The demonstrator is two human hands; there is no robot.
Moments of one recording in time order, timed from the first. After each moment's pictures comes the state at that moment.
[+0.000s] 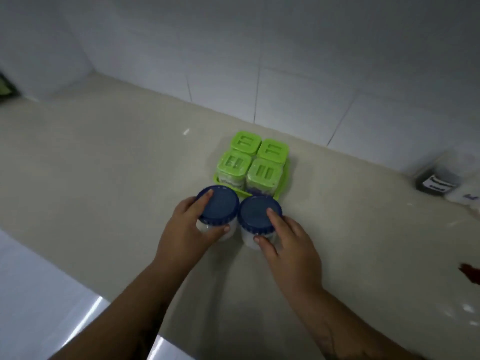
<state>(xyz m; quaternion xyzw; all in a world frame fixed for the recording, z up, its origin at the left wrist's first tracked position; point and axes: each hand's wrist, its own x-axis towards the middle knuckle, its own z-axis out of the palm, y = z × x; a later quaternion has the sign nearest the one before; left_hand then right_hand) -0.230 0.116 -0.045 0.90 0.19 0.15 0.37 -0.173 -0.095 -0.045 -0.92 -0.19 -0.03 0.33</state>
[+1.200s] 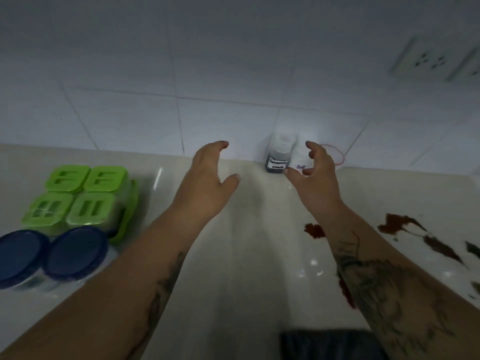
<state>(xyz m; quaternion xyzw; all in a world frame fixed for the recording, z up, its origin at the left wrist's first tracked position) -0.031 -0.150 0.037 0.88 -0.07 0.09 0.47 -0.008 -0.378 0.030 -0.87 0.07 -0.15 0.46</state>
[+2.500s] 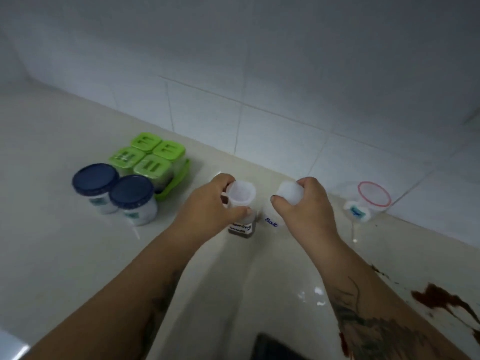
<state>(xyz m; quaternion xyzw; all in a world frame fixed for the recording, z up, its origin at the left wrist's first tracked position) -0.121 -0.158 0.032 0.88 0.10 0.10 0.46 -0.060 -0.342 0.058 -0.92 -0.08 -0.03 0.38</state>
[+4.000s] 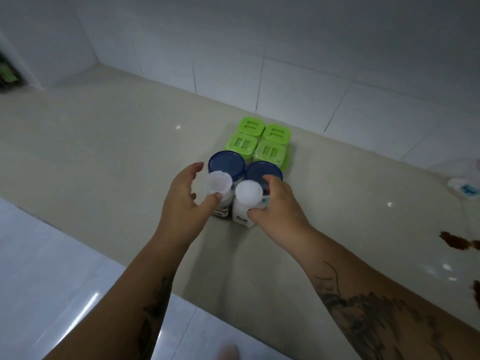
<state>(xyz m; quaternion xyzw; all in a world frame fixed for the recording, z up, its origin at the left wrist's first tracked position) -0.278 0.110 0.004 0.81 0.21 0.20 0.51 -0.194 -0.059 0.018 -0.90 -0.16 0.14 0.37</state>
